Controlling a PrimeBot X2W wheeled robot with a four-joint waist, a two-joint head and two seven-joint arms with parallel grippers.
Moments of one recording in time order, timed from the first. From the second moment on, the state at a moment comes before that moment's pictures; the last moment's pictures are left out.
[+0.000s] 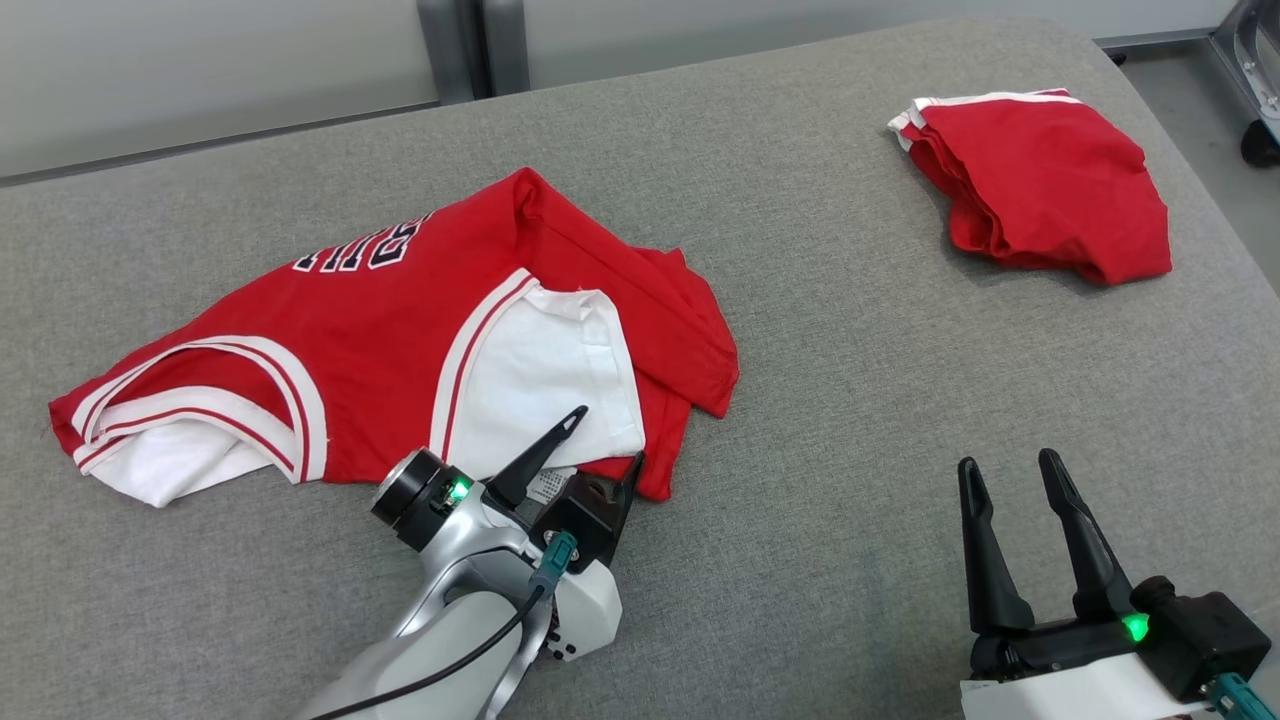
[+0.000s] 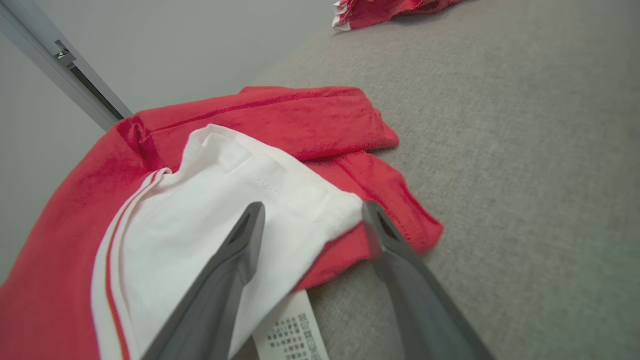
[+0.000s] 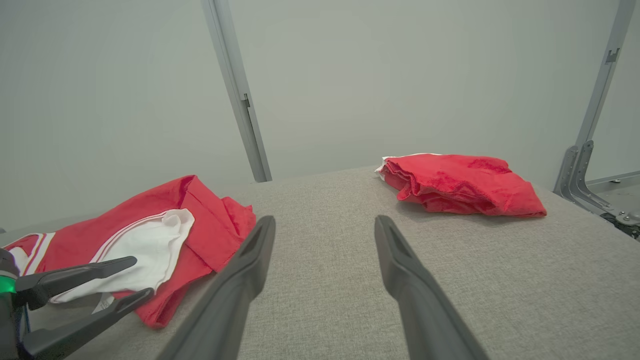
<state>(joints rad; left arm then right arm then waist) -0.56 0.11 -0.90 0.71 -0.20 0.17 -0.26 0.04 -0.05 0.13 0.02 0.22 0.13 -0.26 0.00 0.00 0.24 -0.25</state>
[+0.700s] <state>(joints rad) -0.60 0.11 -0.91 0.75 -0.16 0.17 -0.26 0.02 -0.05 0.14 0.03 0.25 0.13 -0.26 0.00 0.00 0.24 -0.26</state>
